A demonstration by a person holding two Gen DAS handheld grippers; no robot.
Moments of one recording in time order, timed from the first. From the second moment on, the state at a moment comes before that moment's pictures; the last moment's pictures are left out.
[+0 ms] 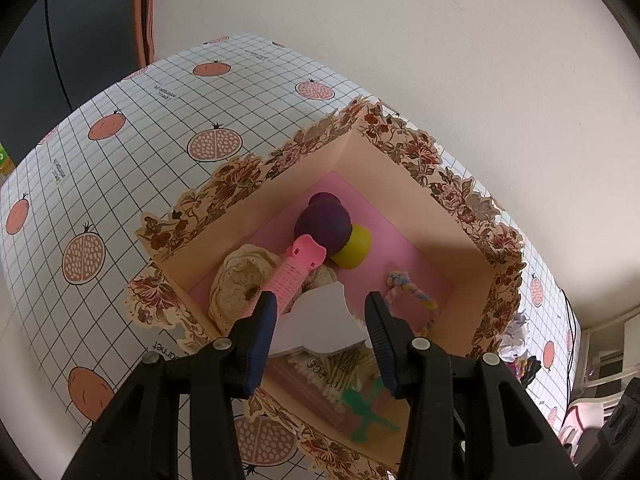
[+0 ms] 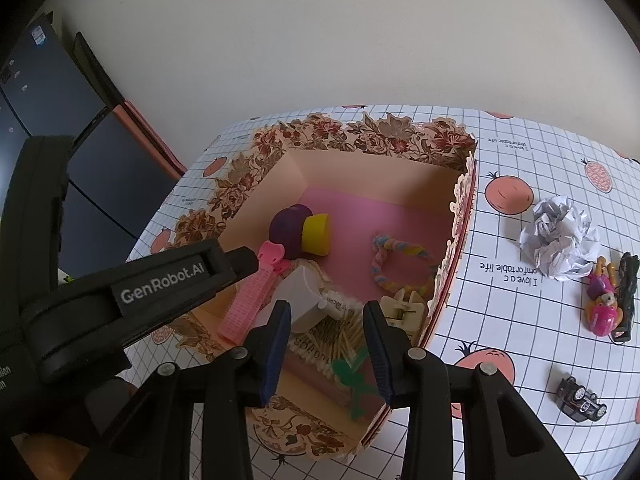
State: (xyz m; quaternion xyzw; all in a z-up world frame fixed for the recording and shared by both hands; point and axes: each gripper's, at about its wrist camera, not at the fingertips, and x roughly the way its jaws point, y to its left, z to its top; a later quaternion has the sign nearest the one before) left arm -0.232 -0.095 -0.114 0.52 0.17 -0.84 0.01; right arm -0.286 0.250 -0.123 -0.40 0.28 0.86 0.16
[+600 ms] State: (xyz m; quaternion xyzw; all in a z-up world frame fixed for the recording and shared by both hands) left arm -0.224 -0.098 -0.089 0.49 0.18 -0.85 0.02; right arm -0.266 0.255 -0.092 -0.35 0.27 0.88 0.15
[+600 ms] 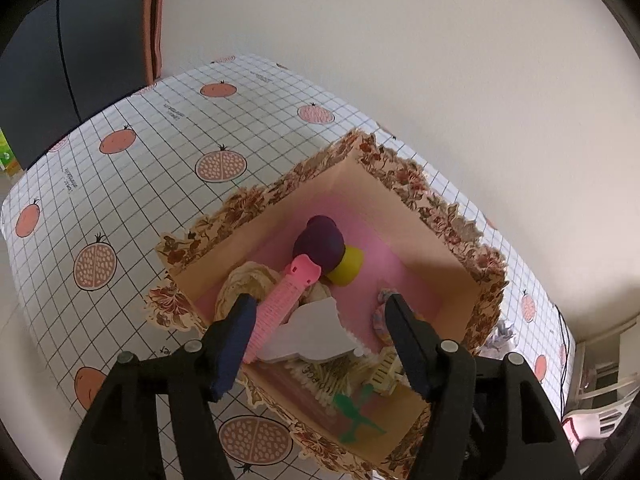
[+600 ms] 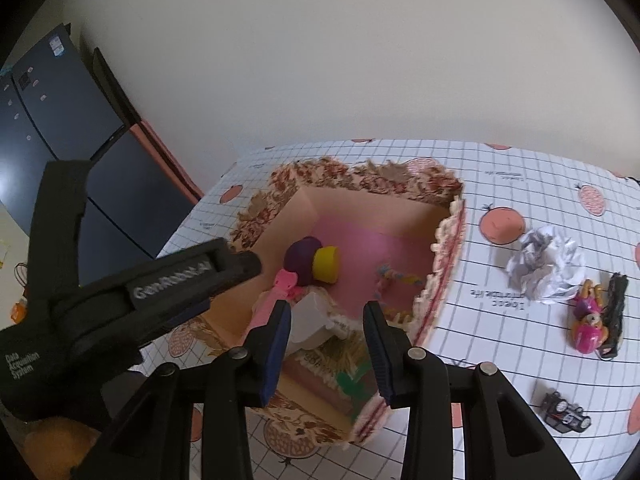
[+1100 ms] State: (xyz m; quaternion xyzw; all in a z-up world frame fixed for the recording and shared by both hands) left arm -0.214 -0.063 -0.068 0.46 0.15 -0.88 -0.02; right arm -0.219 0.299 -0.085 -0.35 0.28 0.86 0.23
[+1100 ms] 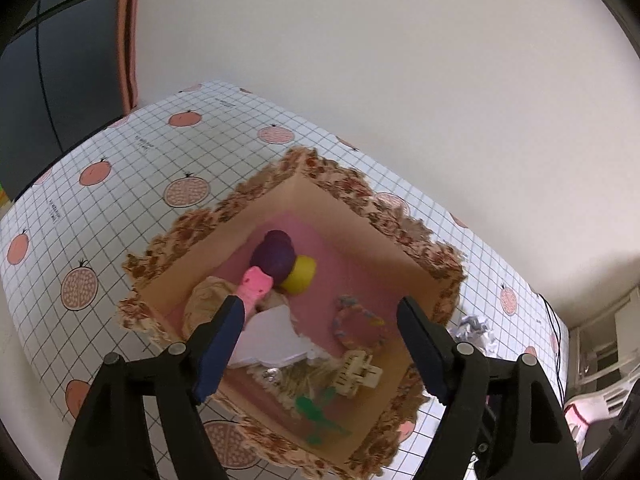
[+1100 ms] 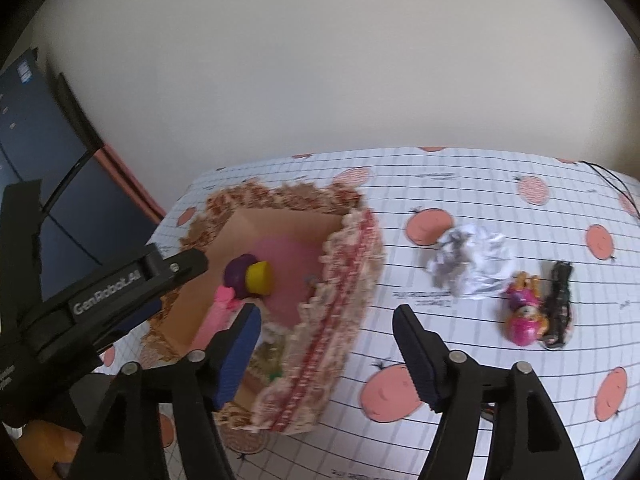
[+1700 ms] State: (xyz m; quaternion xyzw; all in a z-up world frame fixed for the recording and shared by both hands) left arm -0.201 0.002 -0.062 0.45 0.11 -0.88 -0.07; right arm -0.142 0.354 -0.089 -0.35 0.31 0.82 0.32
